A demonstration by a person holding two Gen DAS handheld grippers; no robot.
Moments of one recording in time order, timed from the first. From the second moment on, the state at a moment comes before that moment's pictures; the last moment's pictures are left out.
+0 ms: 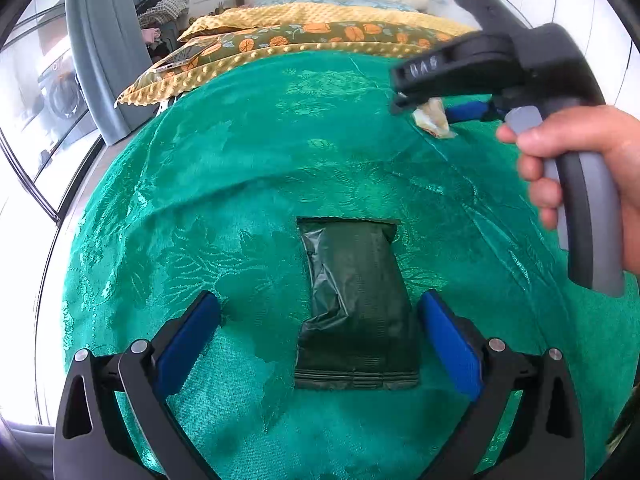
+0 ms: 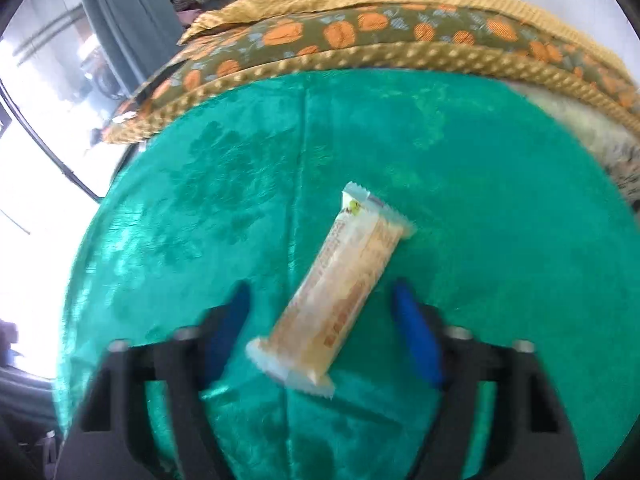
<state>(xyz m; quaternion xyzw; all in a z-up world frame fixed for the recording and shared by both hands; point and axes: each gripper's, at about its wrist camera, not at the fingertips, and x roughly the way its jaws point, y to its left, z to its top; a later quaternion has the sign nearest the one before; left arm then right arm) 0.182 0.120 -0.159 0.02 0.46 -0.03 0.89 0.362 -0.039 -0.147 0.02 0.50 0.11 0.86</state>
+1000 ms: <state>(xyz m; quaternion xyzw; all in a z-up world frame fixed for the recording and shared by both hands) 0.167 0.125 -0.157 0.01 0.46 -0.05 0.89 0.129 -0.142 -0.162 -0.04 0.44 0.15 0.88</state>
